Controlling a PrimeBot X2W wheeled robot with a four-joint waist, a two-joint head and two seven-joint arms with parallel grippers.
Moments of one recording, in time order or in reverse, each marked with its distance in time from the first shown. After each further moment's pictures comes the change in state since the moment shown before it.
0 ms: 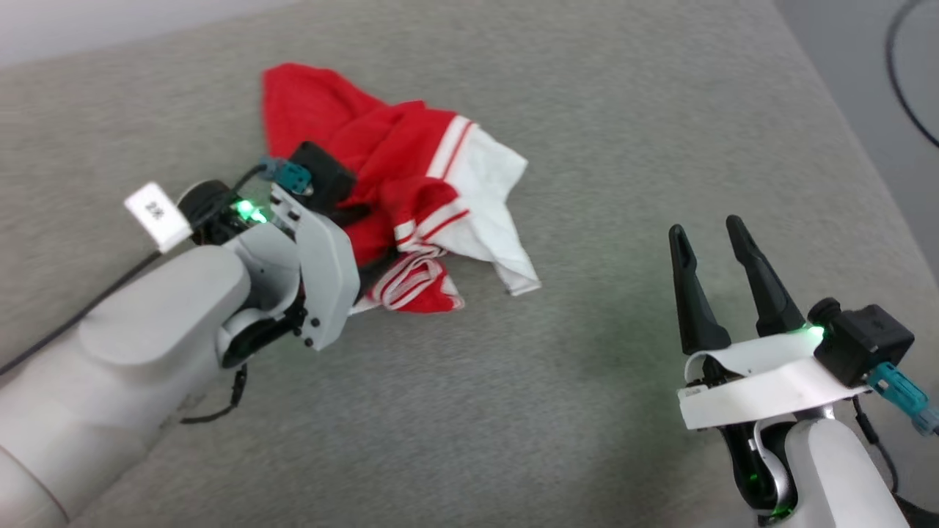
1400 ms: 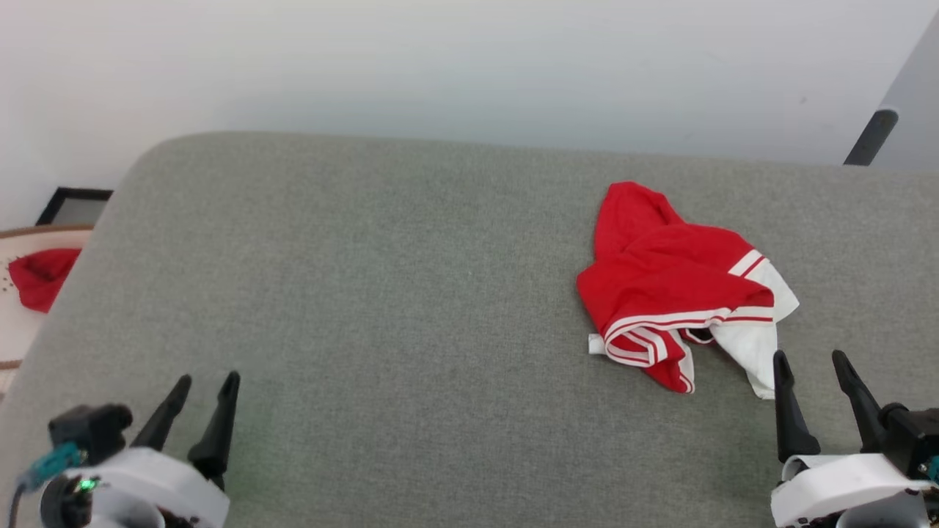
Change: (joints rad) left arm 0.882 -0.072 0.906 -0.021 0.167 0.009 -0.443; right arm 0.242 0.000 -0.268 -0.007 -0.226 0.000 0.123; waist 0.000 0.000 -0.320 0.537
